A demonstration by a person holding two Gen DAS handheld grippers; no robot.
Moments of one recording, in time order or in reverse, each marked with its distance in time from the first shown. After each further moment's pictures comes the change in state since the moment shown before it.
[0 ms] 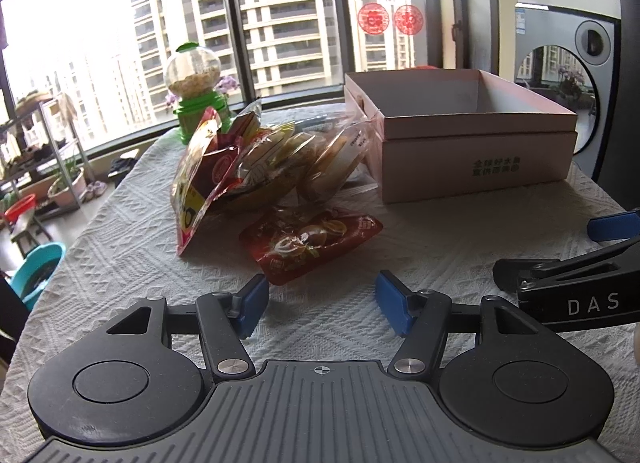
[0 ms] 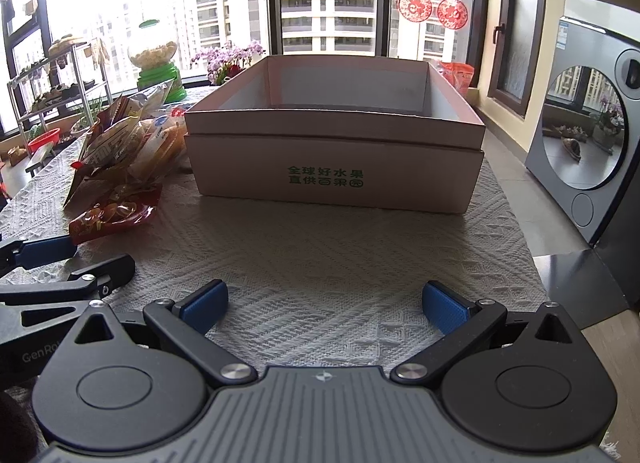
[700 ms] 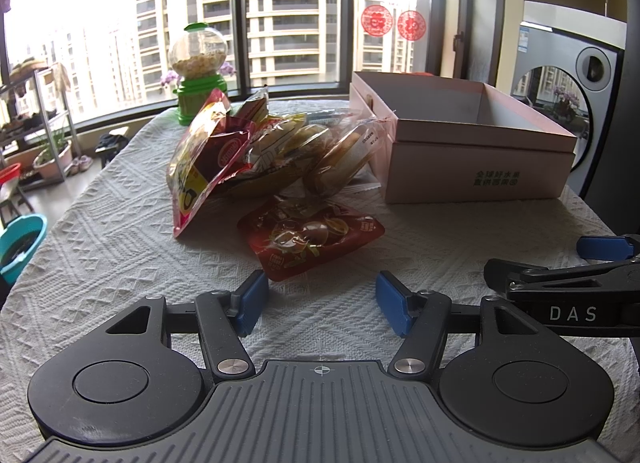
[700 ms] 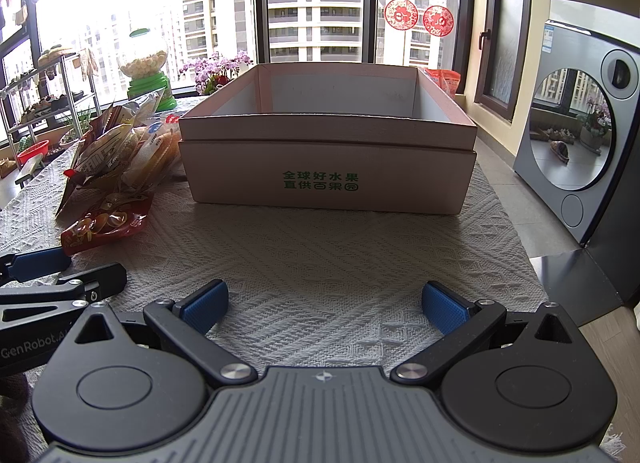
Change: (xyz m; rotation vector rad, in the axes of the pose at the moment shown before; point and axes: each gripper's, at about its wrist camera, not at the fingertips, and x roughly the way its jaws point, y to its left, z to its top) left arm 0.000 0.019 -0.003 -0.098 0.013 -0.071; right arm 0.002 0.007 -0.006 0.029 -0.053 -0.049
